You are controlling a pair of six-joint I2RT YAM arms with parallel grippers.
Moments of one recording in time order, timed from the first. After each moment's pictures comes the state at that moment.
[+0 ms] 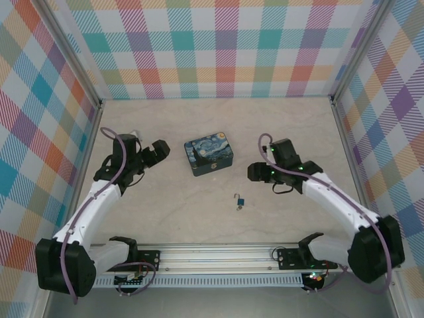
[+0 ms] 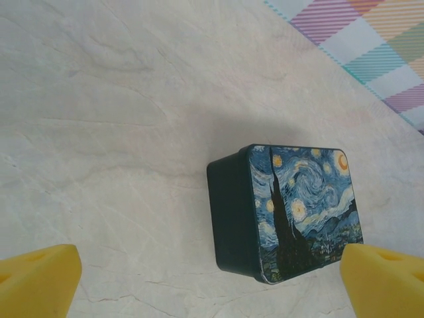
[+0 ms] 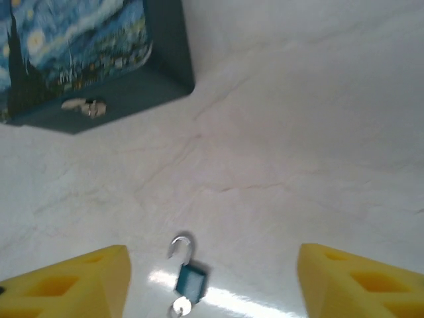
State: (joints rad) left arm -0.16 1.07 0.81 -0.39 0.12 -0.65; right arm 0.43 1.13 0.81 -0.55 -0.14 0.39
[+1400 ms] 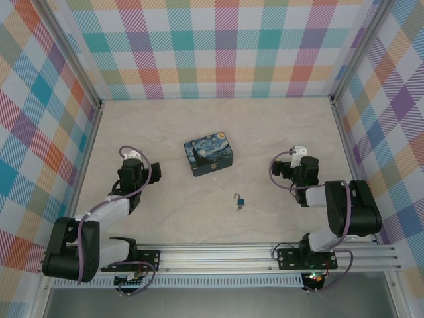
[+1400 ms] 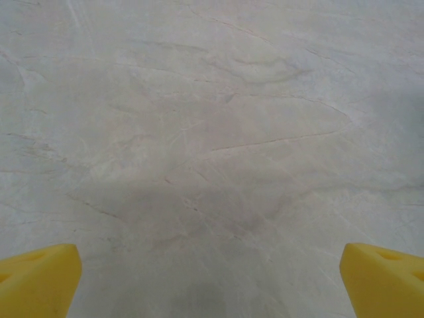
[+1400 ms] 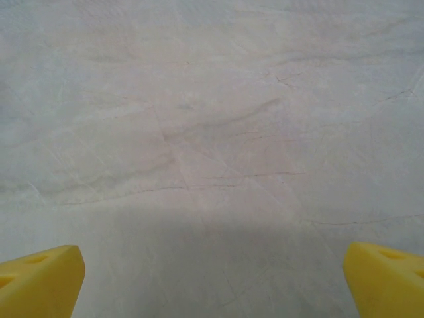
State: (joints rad) left arm -0.13 1.22 0.38 0.25 -0.22 -0.19; right arm 0.02 1.54 0.35 0.73 -0.11 0.02
